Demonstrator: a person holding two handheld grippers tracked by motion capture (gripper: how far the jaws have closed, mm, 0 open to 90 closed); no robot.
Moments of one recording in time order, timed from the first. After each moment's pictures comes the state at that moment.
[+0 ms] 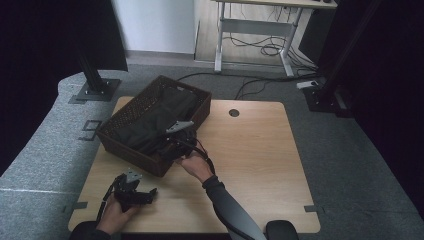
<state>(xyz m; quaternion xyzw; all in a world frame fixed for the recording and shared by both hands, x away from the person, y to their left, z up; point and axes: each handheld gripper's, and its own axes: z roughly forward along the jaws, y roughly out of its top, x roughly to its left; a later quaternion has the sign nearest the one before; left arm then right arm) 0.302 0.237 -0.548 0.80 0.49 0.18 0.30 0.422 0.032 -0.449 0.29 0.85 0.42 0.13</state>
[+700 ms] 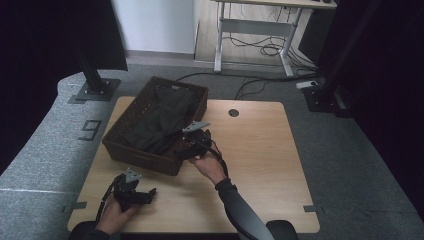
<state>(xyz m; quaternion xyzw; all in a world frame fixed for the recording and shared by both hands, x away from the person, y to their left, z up) 0.302 0.236 -0.549 0.80 0.49 0.18 0.30 0.422 -0.014 -0.449 0.32 0.84 0.42 0.15</state>
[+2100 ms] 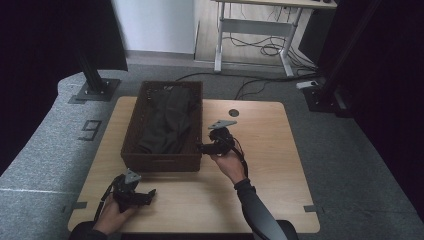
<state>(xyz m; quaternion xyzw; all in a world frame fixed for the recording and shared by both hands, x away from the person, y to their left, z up) 0.300 0.240 -0.549 0.81 0.48 0.18 0.30 0.427 -0.083 -0.446 0.37 0.82 0.42 0.14</state>
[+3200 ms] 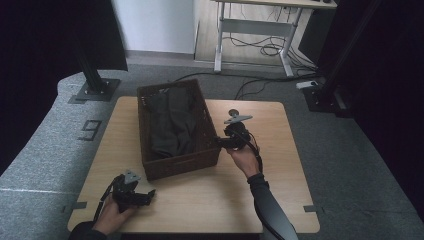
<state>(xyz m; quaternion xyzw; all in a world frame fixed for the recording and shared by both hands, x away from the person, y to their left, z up) 0.300 0.240 -0.549 0.81 0.48 0.18 0.30 0.444 -0.131 -0.440 0.39 0.82 0.38 0.17</state>
